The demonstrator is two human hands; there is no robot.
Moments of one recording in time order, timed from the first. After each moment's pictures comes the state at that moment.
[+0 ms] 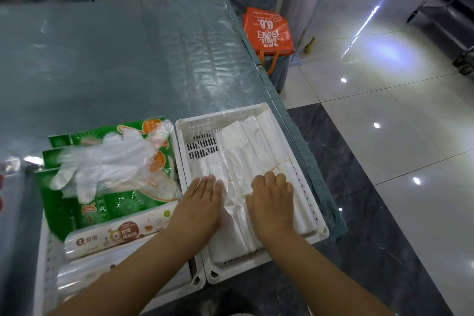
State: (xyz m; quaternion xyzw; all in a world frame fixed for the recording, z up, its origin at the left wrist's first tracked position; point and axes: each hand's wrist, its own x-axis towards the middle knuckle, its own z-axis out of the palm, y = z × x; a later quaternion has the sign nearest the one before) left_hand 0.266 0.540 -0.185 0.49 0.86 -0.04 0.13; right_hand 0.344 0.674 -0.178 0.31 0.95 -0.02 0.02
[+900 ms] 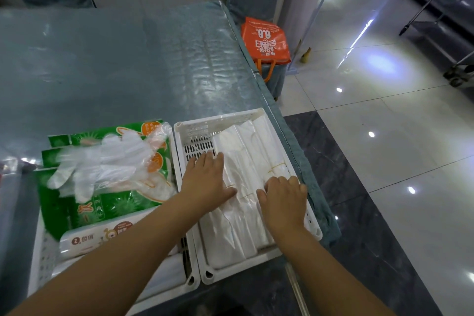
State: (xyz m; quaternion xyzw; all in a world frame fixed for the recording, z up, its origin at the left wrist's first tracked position) left_hand 0.230 0.591 -0.186 0.39 0.91 0.04 0.14; right_hand 0.359 0.703 -0.179 0.37 0.93 -0.03 0.02
